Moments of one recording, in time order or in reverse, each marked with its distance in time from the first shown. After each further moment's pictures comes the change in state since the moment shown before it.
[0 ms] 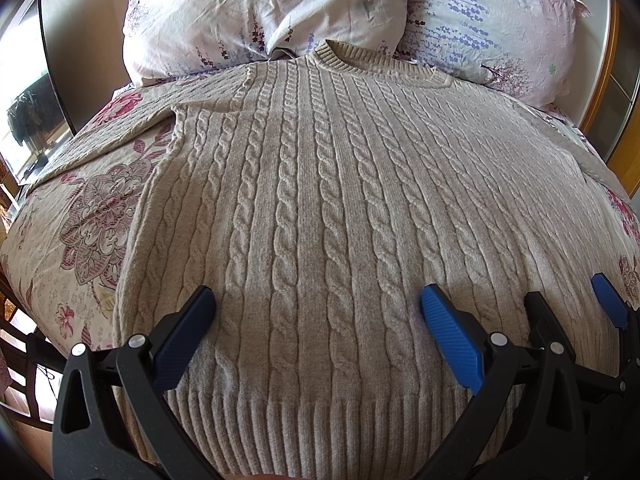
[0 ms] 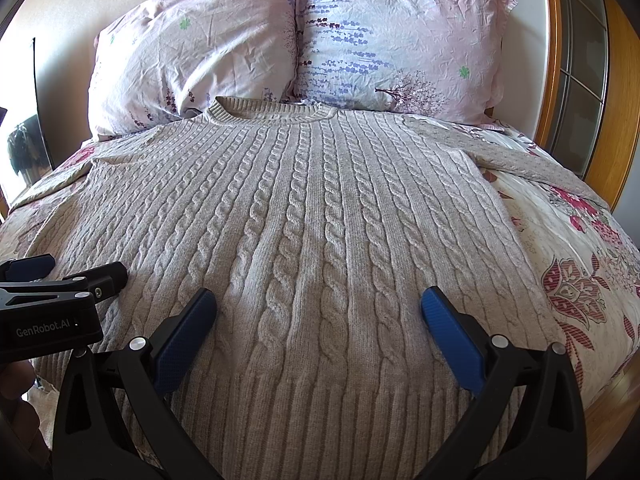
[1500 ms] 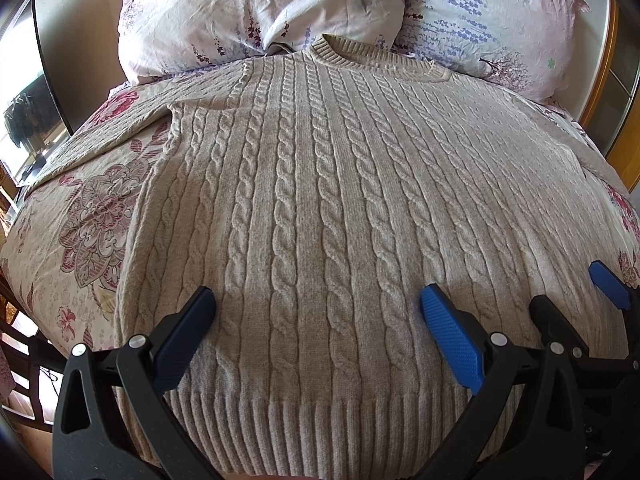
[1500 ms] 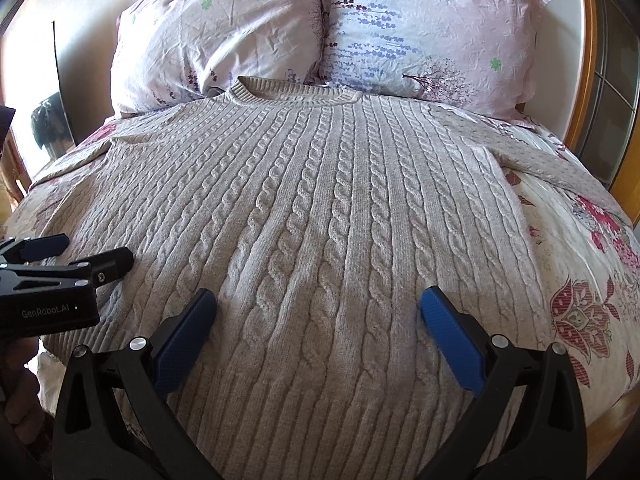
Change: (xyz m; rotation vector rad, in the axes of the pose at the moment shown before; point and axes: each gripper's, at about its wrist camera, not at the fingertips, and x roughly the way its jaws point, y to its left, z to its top) left arm 0.005 0.001 0.010 0.017 0.032 -0.004; right arm 0.008 -0.015 0.007 -0.081 0.084 0.114
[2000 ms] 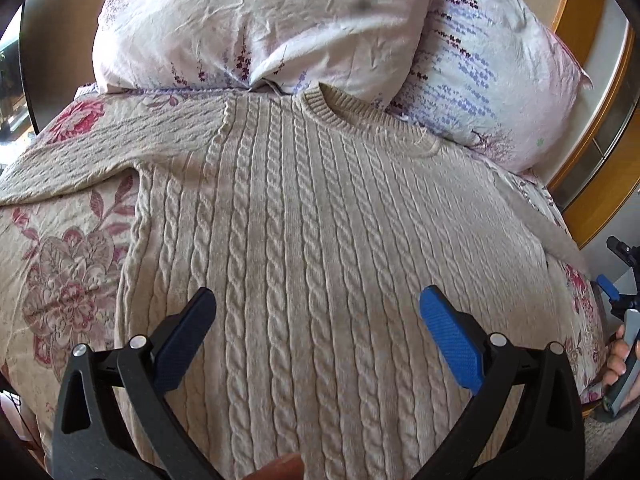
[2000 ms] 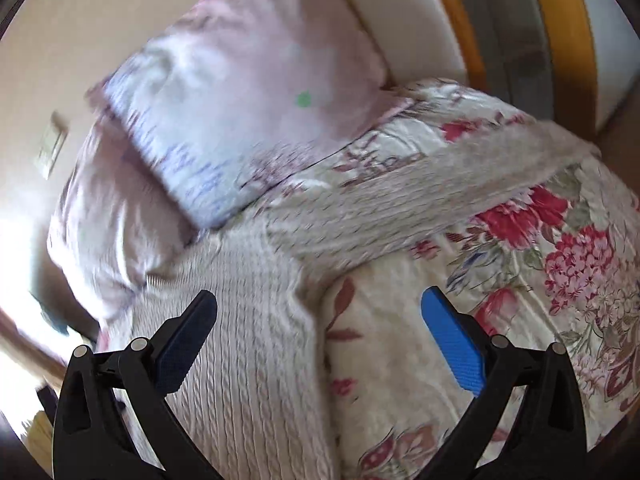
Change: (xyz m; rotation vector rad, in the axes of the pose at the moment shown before) left arm 0.009 0.032 0.080 -0.110 -0.076 -0.212; right arm -0.027 -0.263 0.094 0.734 -0.072 0.059
